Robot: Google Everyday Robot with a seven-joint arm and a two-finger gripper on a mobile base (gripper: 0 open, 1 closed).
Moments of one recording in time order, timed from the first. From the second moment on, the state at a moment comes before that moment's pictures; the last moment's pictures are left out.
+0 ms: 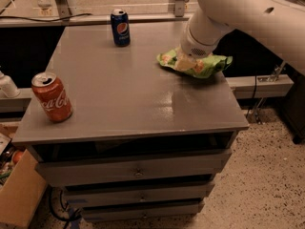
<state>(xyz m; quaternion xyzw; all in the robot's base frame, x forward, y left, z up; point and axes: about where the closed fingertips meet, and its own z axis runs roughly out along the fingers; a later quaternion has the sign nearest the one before) 0.651 -0.092 0.886 -0.63 0.72 -0.08 0.28</state>
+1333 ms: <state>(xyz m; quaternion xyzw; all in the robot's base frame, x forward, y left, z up) 0.651 -0.134 0.886 -0.62 0.74 -0.06 0.25</state>
